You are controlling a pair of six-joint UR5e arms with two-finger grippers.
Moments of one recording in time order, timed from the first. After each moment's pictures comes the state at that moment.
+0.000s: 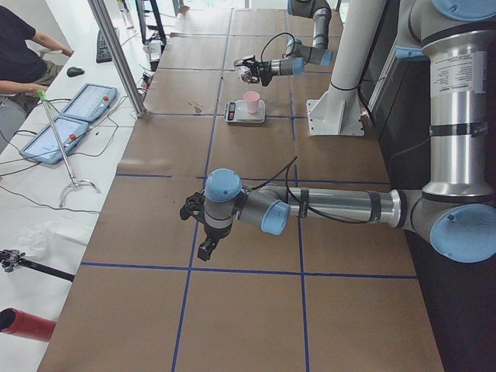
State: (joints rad) left arm -1.44 -1.46 -1.69 -1.90 -2.26 0.14; right arm 0.17 -1.13 1.75 -1.62 0.32 0.19
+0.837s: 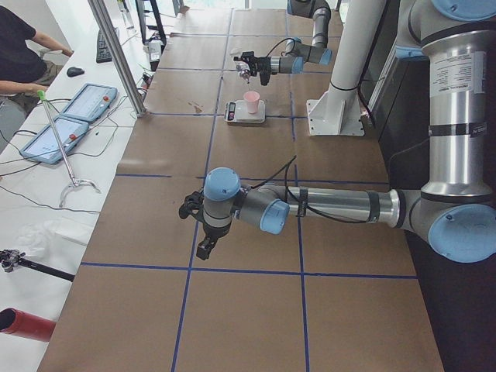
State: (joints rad) left arm -1.44 -1.47 -1.69 -1.90 -2.26 0.13; right arm 0.18 -1.13 1.77 -1.62 0.21 -0.10
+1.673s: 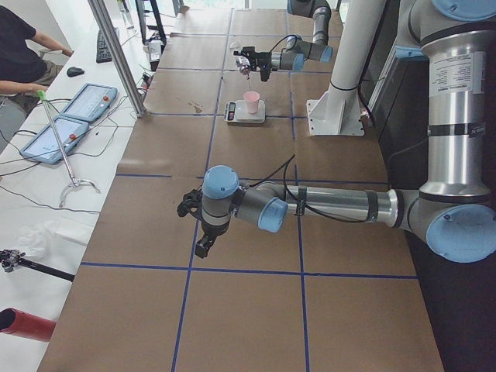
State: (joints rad) left arm -1.44 -1.48 -1.69 -1.90 -2.27 0.13; right arm 0.18 -1.14 1.81 -1.62 0.17 -0.16
